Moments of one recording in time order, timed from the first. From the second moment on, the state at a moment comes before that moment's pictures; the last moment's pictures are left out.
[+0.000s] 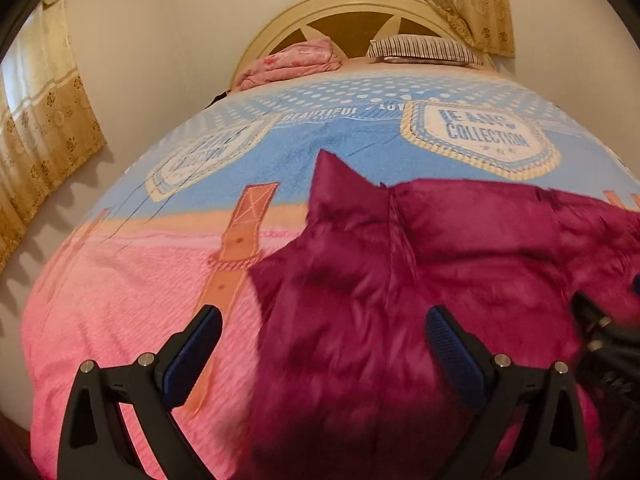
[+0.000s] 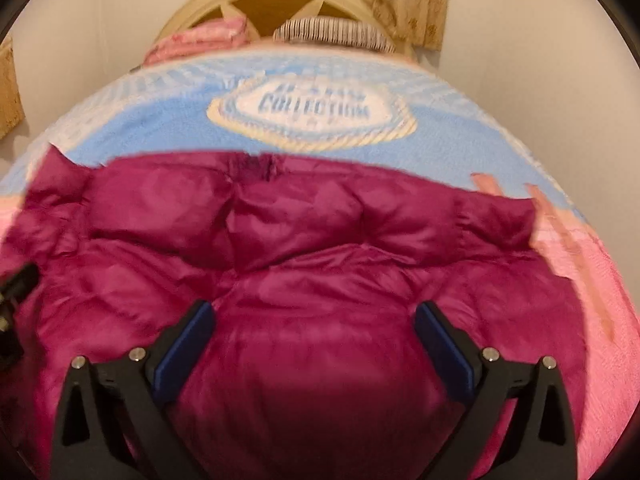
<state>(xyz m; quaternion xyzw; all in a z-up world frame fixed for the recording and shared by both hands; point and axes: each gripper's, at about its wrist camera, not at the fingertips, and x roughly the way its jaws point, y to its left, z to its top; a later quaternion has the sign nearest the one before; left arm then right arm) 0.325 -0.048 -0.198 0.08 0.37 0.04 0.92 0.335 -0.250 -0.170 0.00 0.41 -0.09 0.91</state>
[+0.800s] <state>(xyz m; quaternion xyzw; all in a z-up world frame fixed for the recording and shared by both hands) 0.261 0.011 -0.202 -0.01 0.37 0.05 0.93 0.282 -0.222 -0.188 -0.05 0.41 -0.09 0.91</state>
